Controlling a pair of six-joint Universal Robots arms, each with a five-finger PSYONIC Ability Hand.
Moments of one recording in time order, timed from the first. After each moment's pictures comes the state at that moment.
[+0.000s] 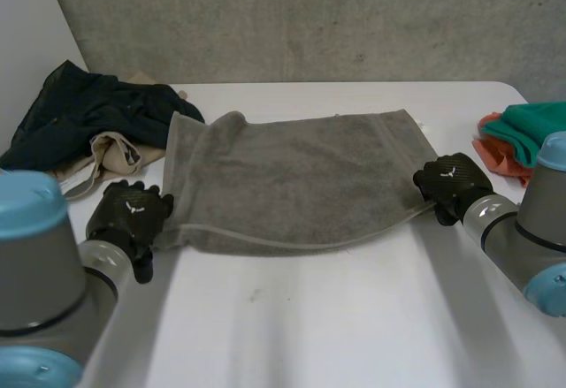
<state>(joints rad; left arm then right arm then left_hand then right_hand) 4.30 -1.79 -1.84 3.25 -1.71 3.70 1.78 -1.06 1.59 -0.18 1.36 2.50 0.29 0.29 0.29 0.29 0.10 1.13 1.18 1.19 1.20 1.03</state>
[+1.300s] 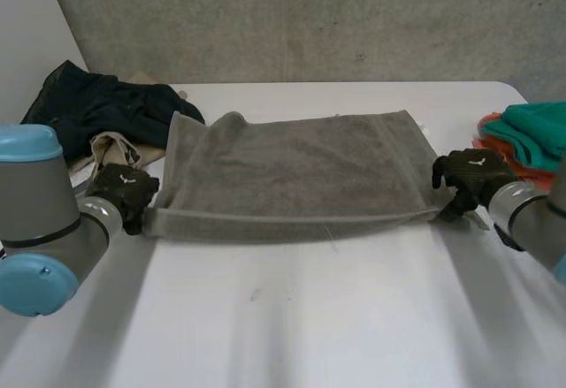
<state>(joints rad) 4.46 -2.04 -1.57 3.19 -1.58 3.74 1.68 -1.05 1.50 -0.05 1.32 2.79 1.16 1.19 1.19 1.20 0.99 0.71 0.72 0.71 0.70 0.51</state>
